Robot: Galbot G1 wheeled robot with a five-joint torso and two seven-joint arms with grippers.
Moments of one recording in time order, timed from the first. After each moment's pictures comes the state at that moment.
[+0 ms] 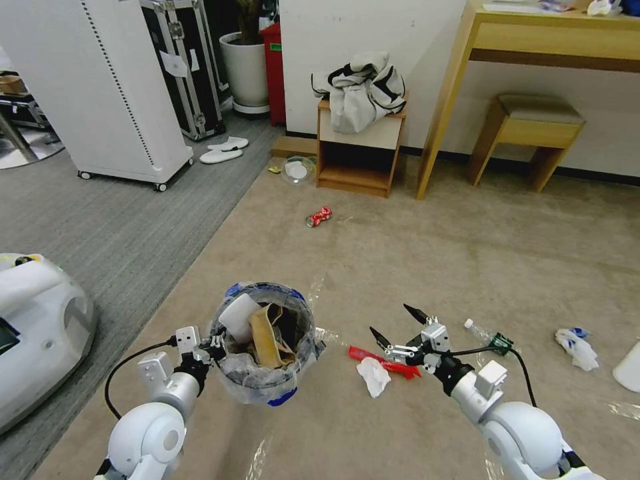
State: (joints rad) left arm 1.46 -1.16 -0.50 -2.02 -0.76 0.36 -0.24; right arm -1.43 0.99 0.39 1.91 0.40 0.02 -0.27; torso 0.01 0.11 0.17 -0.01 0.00
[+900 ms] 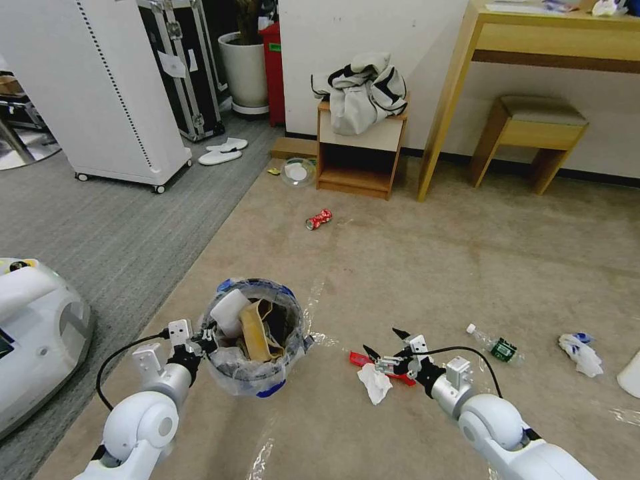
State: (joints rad) left arm 1.40 -1.14 -0.50 -1.95 -0.75 0.36 -0.23; right arm -1.21 0.94 0.12 1.62 0.58 -0.06 -0.18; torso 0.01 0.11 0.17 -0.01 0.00
